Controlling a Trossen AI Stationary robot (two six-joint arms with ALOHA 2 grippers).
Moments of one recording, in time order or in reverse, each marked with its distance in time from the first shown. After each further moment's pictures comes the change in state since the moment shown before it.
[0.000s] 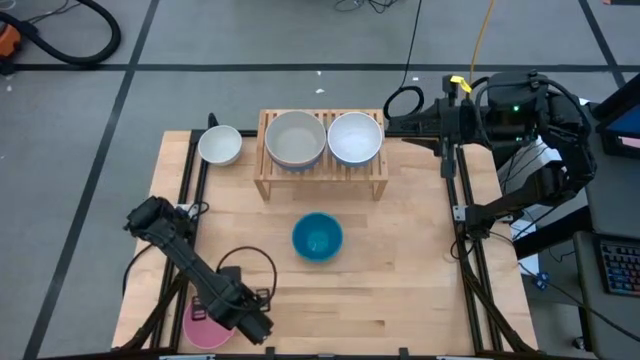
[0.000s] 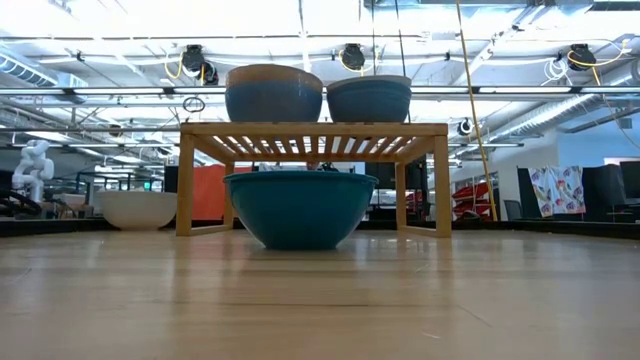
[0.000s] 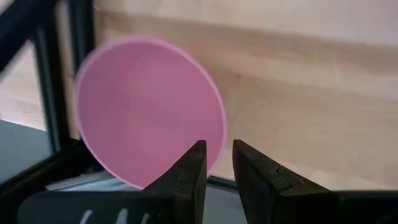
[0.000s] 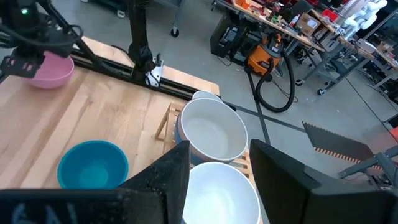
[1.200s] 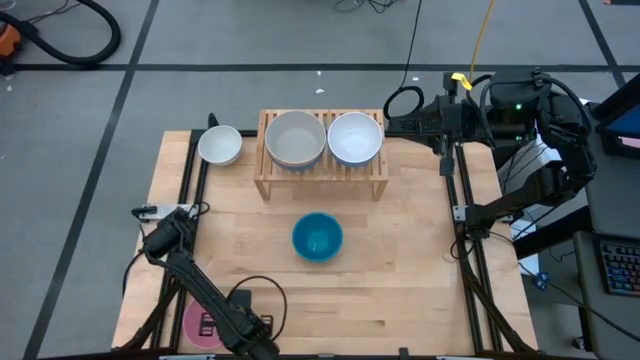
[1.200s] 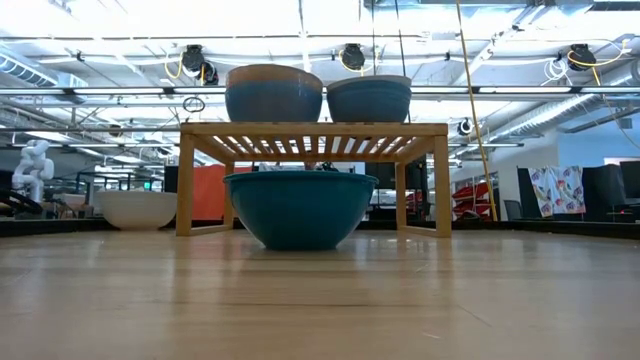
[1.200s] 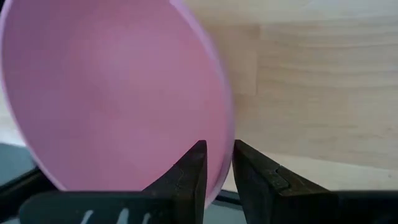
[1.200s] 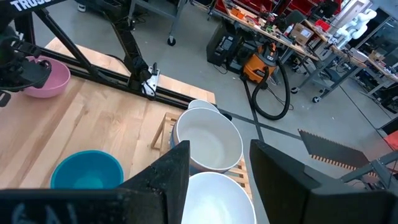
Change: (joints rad) left arm -0.073 0.216 0.000 0.114 0.060 0.107; right arm 0.000 0.000 0.000 0.042 -0.001 -0.007
